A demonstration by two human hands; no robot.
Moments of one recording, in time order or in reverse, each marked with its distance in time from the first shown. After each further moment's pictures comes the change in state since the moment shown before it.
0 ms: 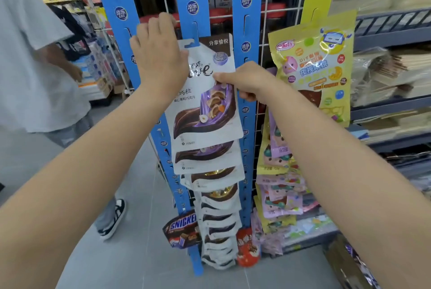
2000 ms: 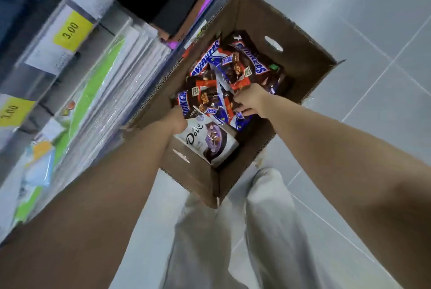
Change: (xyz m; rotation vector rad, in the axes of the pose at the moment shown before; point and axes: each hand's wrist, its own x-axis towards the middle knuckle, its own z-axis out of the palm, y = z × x) left_hand -0.760 0.578 0.737 -0.035 -2.012 0.087; right_hand -0.090 1.155 -0.191 0.462 0.064 1.288
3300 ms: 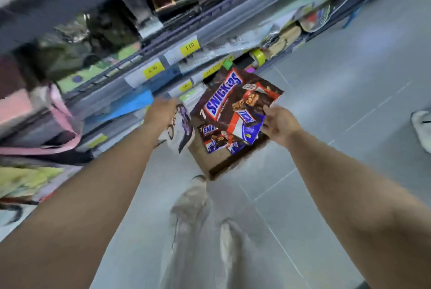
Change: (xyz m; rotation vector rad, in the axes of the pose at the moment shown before) left_hand -0.371 0.001 -0.183 -0.741 0.481 -0.120; right_hand -0.332 -0.077 -0.075 0.675 -0.146 -0.246
